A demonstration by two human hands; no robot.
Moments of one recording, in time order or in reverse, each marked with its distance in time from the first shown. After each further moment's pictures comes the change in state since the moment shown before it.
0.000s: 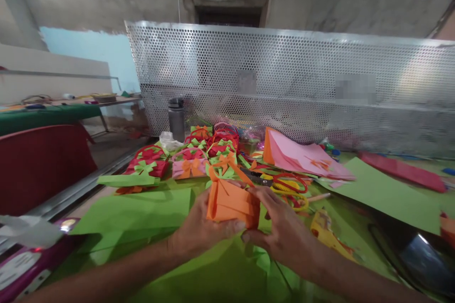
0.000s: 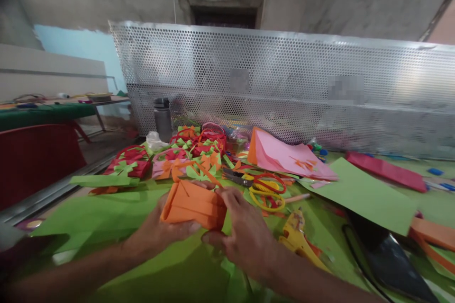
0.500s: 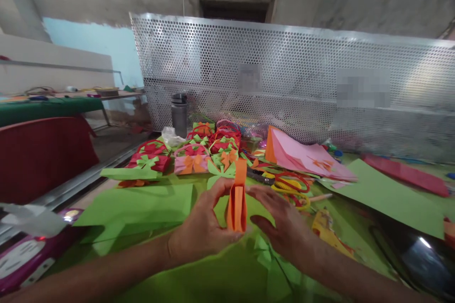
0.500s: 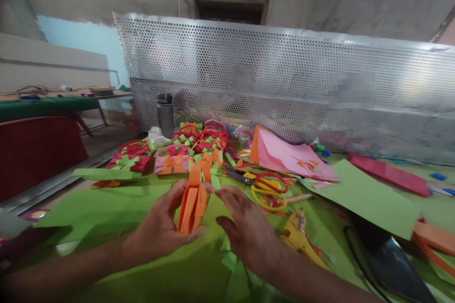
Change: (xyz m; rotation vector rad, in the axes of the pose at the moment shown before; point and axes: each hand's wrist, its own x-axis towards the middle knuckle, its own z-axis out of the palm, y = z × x) left_hand -0.007 -0.007 -0.007 0.614 0.054 0.306; right_hand -0.001 0.016 0.005 -0.024 0.067 -0.198
